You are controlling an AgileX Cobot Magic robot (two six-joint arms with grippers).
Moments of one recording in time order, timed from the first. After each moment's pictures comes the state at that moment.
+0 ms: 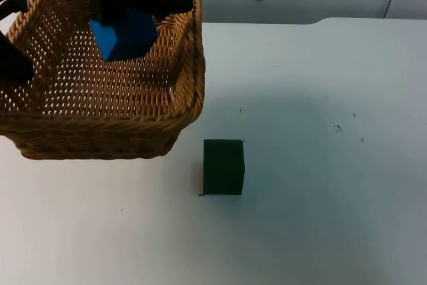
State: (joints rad) right arm 0.78 2.12 -1.67 -0.03 0.34 0.21; left arm 0.02 1.49 -0.73 -1.10 0.51 0.70
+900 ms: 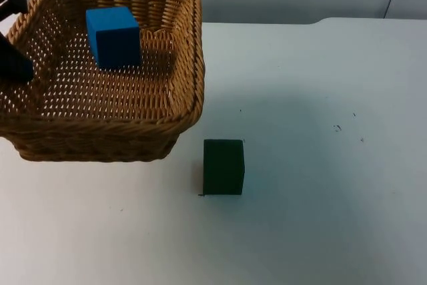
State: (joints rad) right arm 0.78 1.91 -1.67 -0.03 0.49 0.11; left arm 0.02 1.49 -0.73 -1.10 0.51 0.70
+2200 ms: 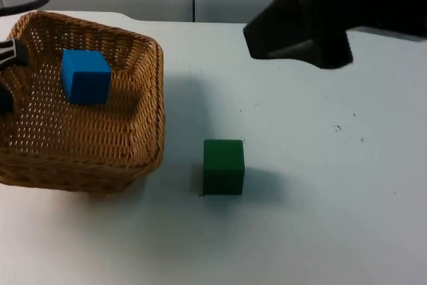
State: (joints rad) right arm 0.78 1.26 -0.85 0.00 0.35 0.05; left arm 0.02 1.65 -0.73 -1.05 0.28 0.78
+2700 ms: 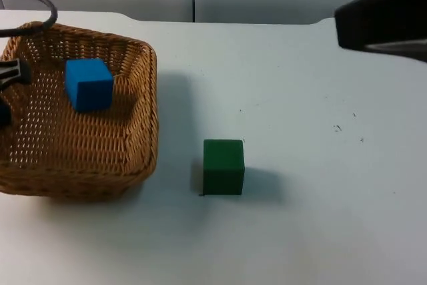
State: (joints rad) right arm 0.78 0.96 -0.69 0.00 0.33 0.07; left arm 0.02 1.73 -0.73 -1.11 0.20 0.86
